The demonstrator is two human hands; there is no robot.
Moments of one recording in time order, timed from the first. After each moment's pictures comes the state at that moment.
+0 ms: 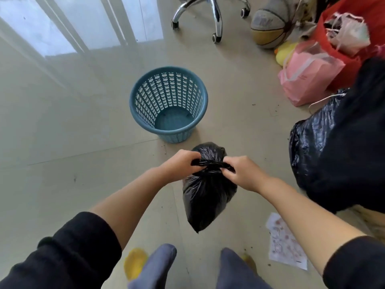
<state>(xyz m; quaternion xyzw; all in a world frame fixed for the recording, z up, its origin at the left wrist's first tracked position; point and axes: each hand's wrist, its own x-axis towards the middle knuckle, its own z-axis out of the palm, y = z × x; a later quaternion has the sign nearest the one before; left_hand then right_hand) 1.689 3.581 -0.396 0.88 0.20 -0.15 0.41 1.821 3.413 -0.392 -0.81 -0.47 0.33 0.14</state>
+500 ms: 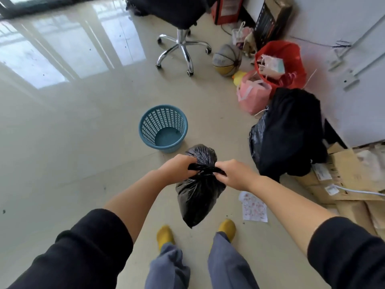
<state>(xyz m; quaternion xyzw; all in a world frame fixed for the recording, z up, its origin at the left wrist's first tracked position) 1.649 3.514 -0.069 0.92 0.12 -0.20 0.33 1.757 3.335 -0.061 -0.81 -0.47 0.34 0.11</state>
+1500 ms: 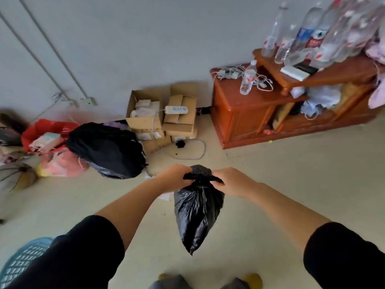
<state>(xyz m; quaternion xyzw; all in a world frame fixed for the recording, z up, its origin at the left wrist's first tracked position) 1.509 3.138 0.068 0.80 -0.52 -0.29 0.06 1.347 2.998 0.065 -0.95 0.13 0.10 0.26</state>
